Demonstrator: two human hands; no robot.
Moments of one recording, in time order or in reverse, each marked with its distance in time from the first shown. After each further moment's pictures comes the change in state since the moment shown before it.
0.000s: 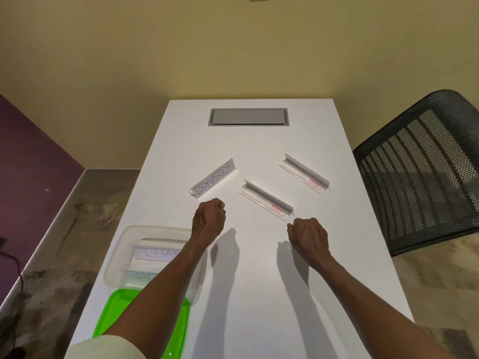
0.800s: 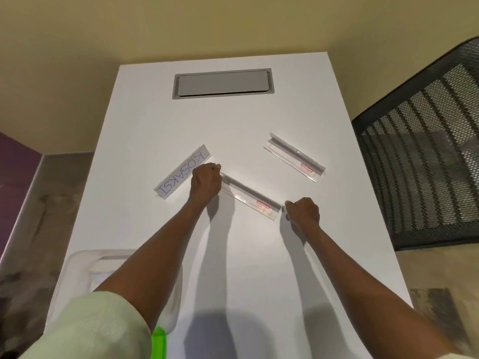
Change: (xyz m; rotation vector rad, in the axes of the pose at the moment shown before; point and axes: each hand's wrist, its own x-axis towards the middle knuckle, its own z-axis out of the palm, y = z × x) left_hand 0.149 0.046 0.086 -0.042 -0.128 0.001; right_hand 0.102 0.053 0.069 0.490 -0.395 0.916
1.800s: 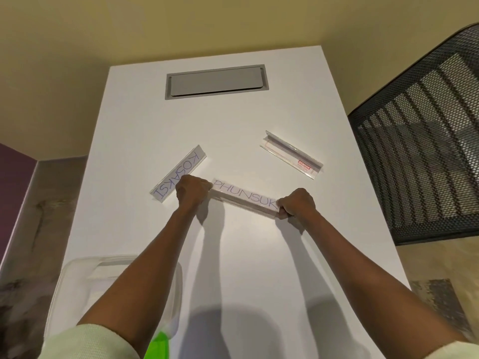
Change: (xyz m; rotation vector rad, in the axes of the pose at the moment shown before) left_hand -0.007 -0.020 -0.012 -0.260 -0.026 -0.346; right_hand 0.001 -0.027 -0.010 -0.039 -0.117 0.038
